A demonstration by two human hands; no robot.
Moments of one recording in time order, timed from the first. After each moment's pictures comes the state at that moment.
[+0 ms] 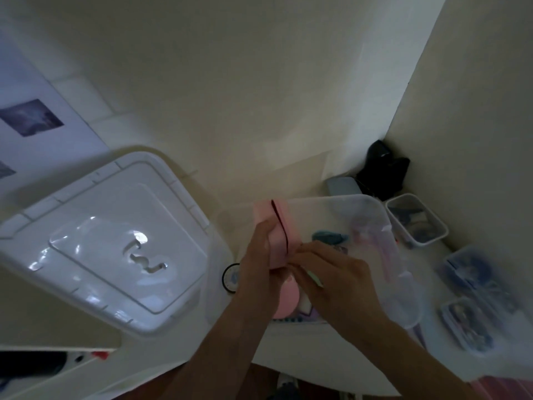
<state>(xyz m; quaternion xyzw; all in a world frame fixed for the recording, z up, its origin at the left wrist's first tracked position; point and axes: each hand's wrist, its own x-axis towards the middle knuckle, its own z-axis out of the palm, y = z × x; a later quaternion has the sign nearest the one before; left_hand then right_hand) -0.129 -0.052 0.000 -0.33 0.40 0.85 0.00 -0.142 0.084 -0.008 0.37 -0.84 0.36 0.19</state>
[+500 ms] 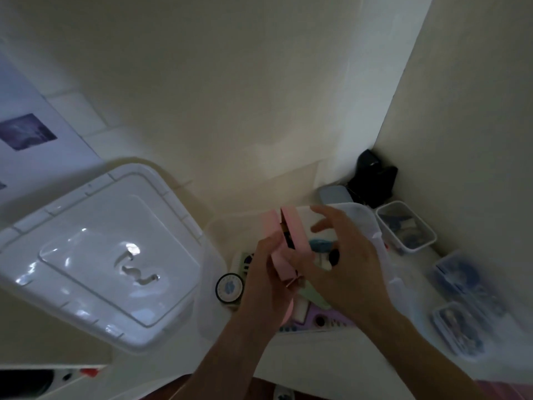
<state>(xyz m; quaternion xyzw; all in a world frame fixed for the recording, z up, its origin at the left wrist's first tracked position) -0.125 -0.033 0.000 -0.23 0.35 0.91 0.05 -0.154 0.090 0.034 0.14 -0.88 0.46 0.06</state>
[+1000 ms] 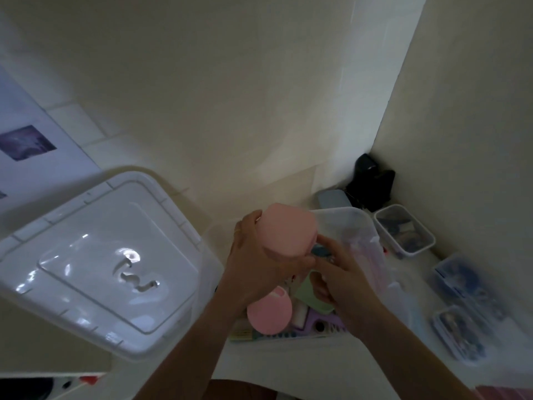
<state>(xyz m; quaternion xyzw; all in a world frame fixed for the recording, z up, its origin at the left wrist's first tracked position) -0.146 -0.066 0.028 -0.16 0.88 0.44 -0.01 -0.165 0.091 0.000 -0.10 -0.58 0.77 -0.23</state>
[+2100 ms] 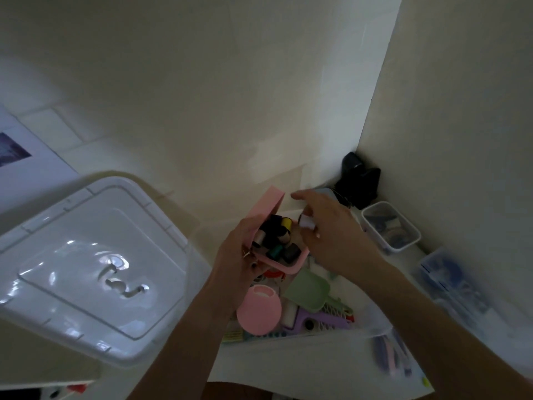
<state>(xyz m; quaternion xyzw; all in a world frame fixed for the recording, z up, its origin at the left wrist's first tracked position) -0.159 -0.056 0.025 -0.27 0.50 0.82 0.04 -0.220 0.109 0.047 0.24 -0.91 0.33 0.01</state>
